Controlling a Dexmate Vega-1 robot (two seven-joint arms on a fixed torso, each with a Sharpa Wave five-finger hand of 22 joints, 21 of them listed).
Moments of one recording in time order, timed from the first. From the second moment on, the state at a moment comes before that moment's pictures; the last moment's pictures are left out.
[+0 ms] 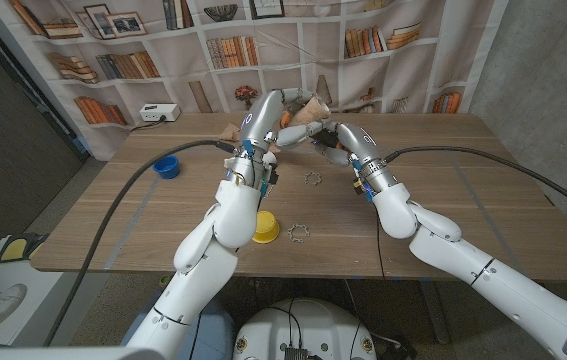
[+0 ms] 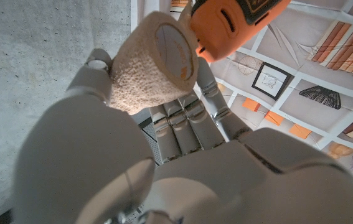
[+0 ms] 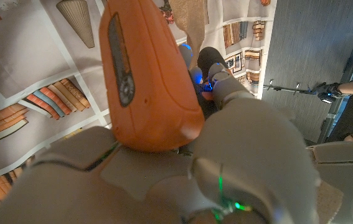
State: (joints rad) left arm 1.22 0.26 0.34 -2.18 0.71 -0.11 0.29; left_hand 0.99 -0.13 0.46 -0.20 0.22 1.00 -0.08 0.34 0.23 1.03 -0.18 0.36 0.59 1.12 -0.24 0.30 0.41 0.53 -0.10 1.35 0.22; right arm -0.93 -0.67 -0.59 -1.83 -0.49 0.12 -0.49; right_hand 1.05 0.15 0.52 -0.21 0.18 0.67 -0.06 0.19 0.39 0.75 -0.15 0.54 0.78 0.99 -0.15 0.54 1.14 0.53 -0.05 1.45 0.18
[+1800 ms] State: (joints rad) left arm 1.29 0.37 0.32 -2.20 0.37 -0.08 0.25; left_hand 0.99 -0.13 0.46 -0.20 0.22 1.00 -0.08 0.34 0.23 1.03 -0.17 0.34 0.60 1.12 -0.24 0.29 0.41 0.51 -0.11 1.39 0.19; right arm -0.94 -0.67 -0.51 -1.82 -0.42 0.09 -0.55; right_hand 1.05 0.15 0.52 -0.22 0.18 0.68 -0.06 0.19 0.38 0.76 -0.14 0.53 0.78 1.00 -0.15 0.54 1.13 0.53 -0.05 1.45 0.18
